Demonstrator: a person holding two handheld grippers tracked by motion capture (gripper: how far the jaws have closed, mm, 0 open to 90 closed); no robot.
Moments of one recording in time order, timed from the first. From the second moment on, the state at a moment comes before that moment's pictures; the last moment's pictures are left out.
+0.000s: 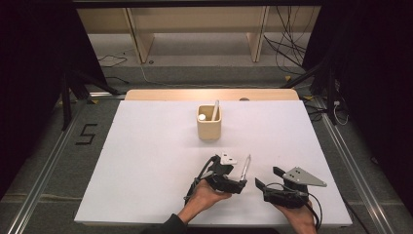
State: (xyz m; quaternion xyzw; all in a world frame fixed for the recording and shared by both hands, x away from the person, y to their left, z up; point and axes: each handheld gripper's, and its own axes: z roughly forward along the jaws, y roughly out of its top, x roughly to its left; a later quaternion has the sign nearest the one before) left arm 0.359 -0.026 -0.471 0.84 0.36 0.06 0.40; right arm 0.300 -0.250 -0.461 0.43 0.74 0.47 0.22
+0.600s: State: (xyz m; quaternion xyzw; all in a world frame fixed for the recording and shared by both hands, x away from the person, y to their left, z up) left arm 0.357 -0.043 -0.482 0.85 0.34 0.07 0.38; right arm 0.300 -0.251 -0.461 0.43 0.74 0.47 0.22
